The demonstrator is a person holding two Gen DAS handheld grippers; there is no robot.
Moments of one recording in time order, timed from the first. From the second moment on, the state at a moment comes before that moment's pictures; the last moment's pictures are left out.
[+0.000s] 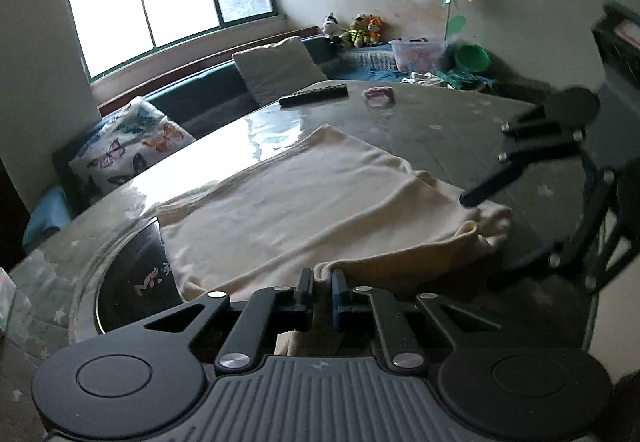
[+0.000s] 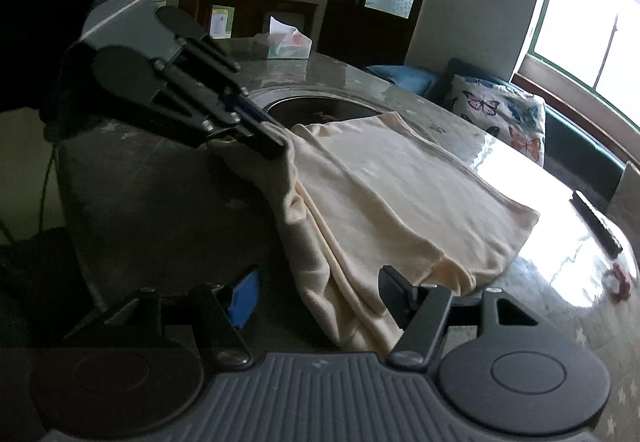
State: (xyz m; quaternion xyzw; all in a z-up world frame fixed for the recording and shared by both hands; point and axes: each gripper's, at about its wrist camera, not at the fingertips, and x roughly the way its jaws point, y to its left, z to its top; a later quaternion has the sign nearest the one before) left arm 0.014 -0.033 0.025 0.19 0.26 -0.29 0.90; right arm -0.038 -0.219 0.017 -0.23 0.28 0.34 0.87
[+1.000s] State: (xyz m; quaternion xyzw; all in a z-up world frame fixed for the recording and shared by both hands) left arm -0.022 -0.007 -0.010 0.31 0.23 -0.26 0.88; right arm 0.026 -0.235 0.040 -0.07 0.34 0.31 0.88
